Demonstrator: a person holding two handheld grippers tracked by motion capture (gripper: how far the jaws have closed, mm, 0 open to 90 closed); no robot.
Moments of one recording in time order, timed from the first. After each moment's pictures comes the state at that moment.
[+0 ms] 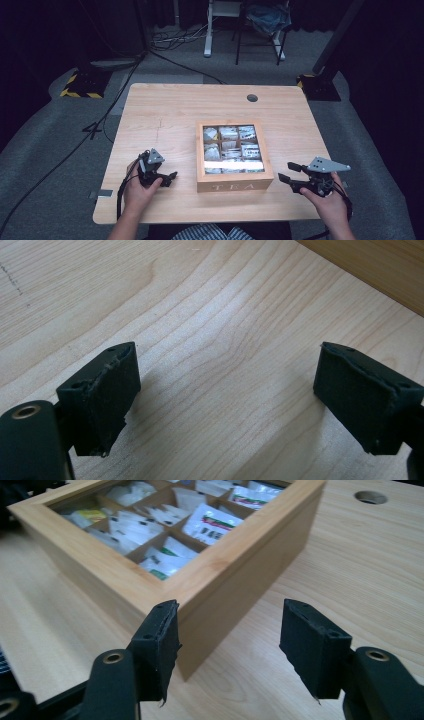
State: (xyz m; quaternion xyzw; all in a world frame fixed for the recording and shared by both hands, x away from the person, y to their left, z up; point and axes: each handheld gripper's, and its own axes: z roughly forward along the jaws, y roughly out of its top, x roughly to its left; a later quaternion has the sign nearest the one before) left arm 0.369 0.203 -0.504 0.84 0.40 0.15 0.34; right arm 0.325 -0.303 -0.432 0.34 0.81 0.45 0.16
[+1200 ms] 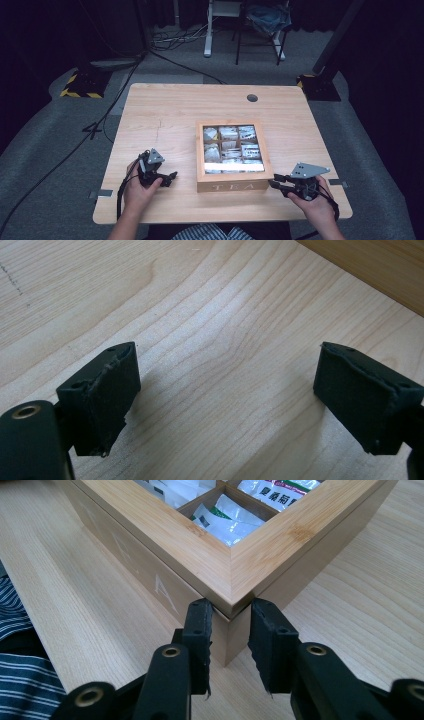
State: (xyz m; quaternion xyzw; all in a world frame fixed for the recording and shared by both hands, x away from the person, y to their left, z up) left arm 0.369 0.204 -0.504 0.84 0.40 0.15 0.34; right arm 0.320 -0.273 -0.444 0.30 0.85 0.40 0.14
